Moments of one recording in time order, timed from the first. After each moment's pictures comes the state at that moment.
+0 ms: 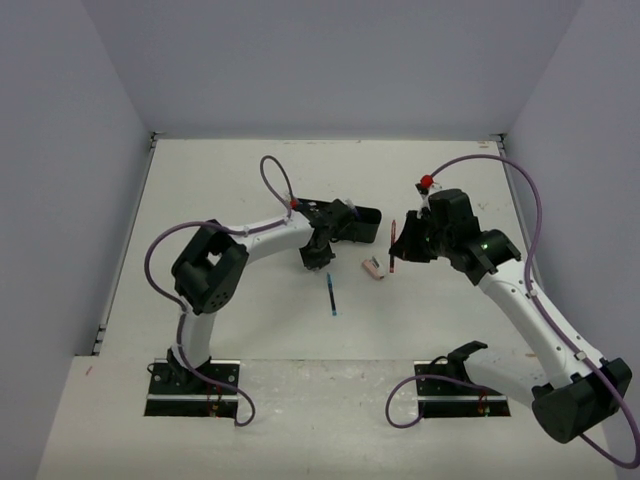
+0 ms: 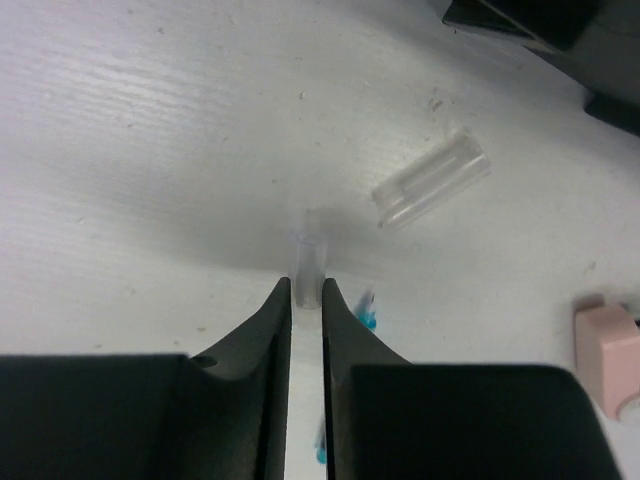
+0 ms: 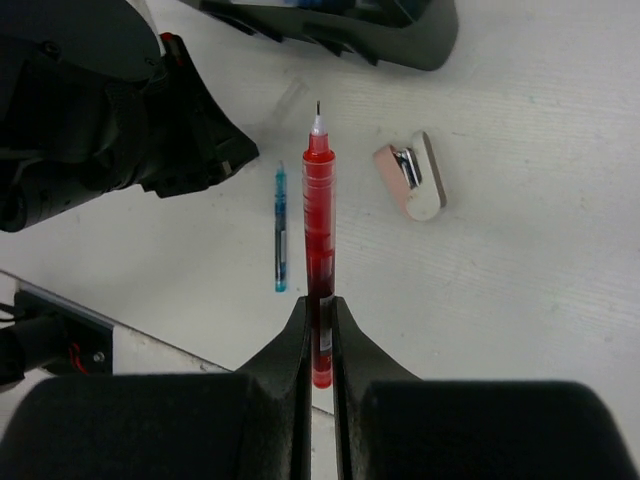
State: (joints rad) left arm -0.80 2.02 1.47 -0.84 -0.28 -1.12; right arm 0.44 1.06 1.04 -0.78 -0.12 0.50
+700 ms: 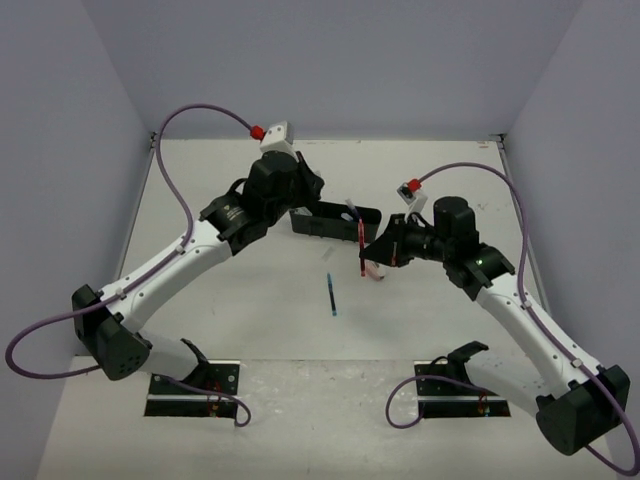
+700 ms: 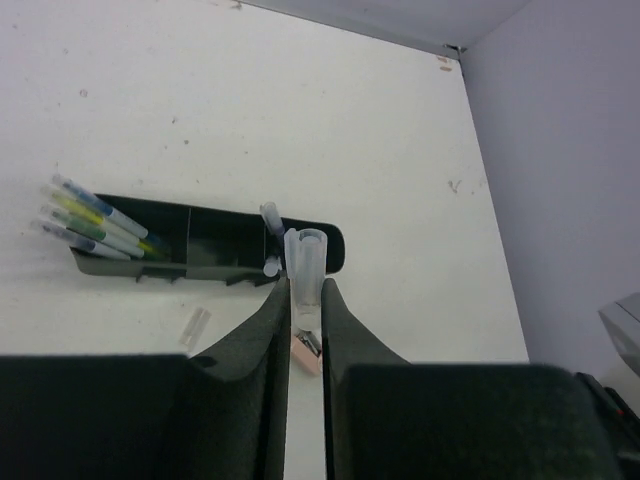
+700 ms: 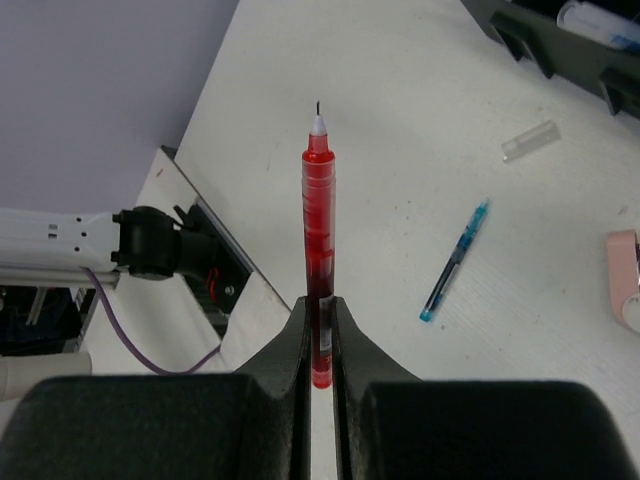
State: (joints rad) left arm -0.76 1.40 1.38 -0.37 -0.31 -0.71; right arm 0.44 0.99 0.86 -0.36 -0.60 0.52
